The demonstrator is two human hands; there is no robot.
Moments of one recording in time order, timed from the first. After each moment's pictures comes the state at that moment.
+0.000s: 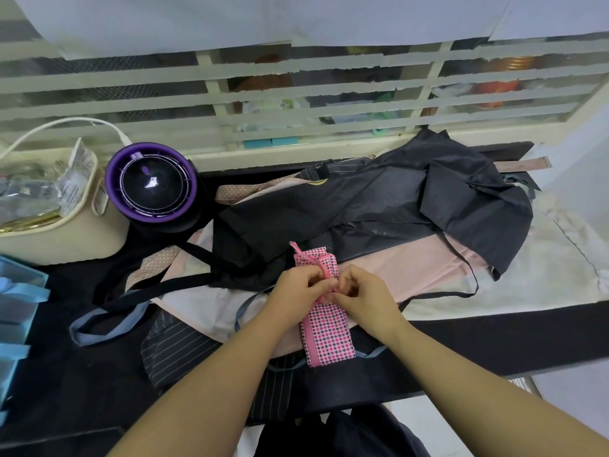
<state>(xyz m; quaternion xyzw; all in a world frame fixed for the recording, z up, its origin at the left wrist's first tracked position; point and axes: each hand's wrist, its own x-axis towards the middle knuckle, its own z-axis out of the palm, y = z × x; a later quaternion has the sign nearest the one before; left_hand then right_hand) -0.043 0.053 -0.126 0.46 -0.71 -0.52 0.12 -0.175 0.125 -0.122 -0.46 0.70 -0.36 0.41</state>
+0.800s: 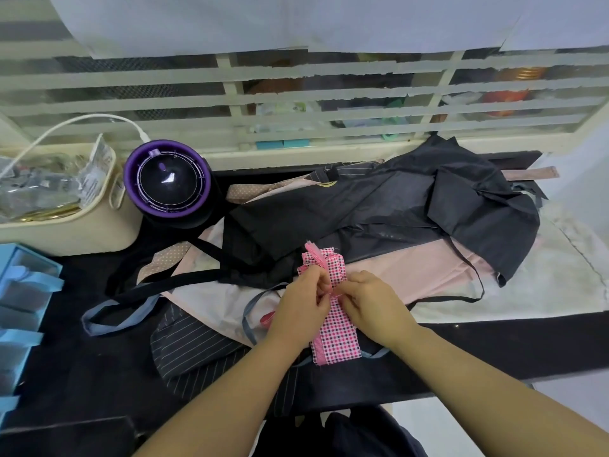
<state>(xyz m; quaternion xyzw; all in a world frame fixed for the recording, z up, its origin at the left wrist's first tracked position) -0.033 0.082 -0.134 0.47 -0.76 -0.40 0.20 -0.183 0.126 -0.129 -0.73 0.63 -0.19 0.19</state>
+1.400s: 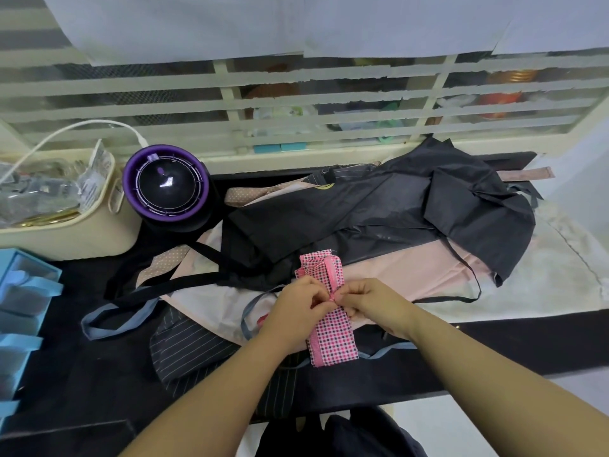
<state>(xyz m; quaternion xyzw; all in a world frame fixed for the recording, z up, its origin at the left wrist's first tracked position) -0.027 0.076 -0.129 0.43 -0.80 -0.40 0.14 -0.188 0.119 -0.118 -0.39 0.63 -0.27 0.61</state>
